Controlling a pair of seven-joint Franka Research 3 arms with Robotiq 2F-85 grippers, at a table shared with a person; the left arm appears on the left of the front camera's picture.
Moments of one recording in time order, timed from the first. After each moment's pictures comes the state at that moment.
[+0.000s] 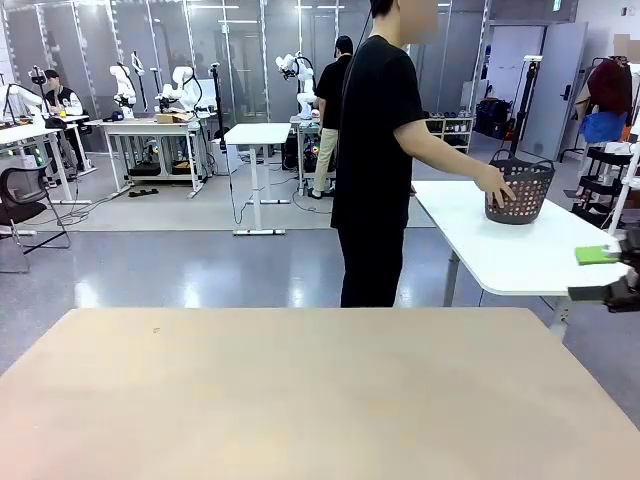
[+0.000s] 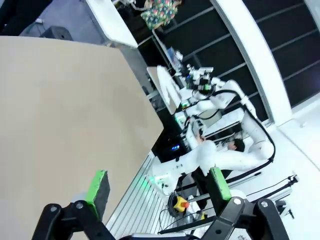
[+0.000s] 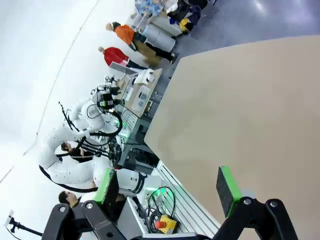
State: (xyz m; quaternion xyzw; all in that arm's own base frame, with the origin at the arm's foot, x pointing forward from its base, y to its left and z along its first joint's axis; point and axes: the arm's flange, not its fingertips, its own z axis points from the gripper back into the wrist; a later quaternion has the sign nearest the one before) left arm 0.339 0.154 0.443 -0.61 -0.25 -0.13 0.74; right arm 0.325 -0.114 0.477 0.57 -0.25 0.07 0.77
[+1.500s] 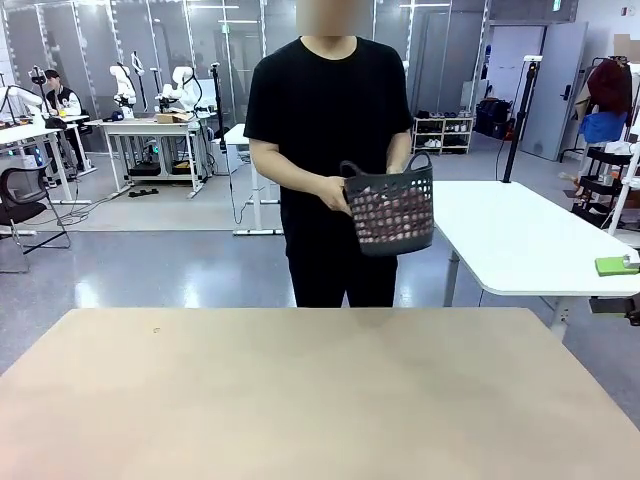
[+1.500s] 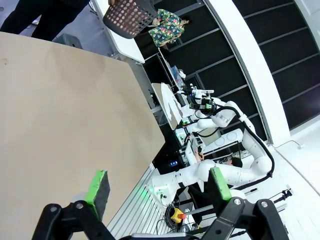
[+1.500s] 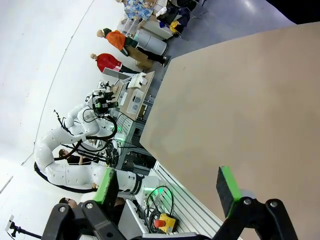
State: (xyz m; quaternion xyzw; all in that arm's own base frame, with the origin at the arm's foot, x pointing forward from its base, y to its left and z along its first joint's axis) left arm 0.336 0.192 0.437 -0.61 -0.26 -0.08 0.75; right arm 0.315 -0.128 0.471 0.56 -0.25 0.05 0.79
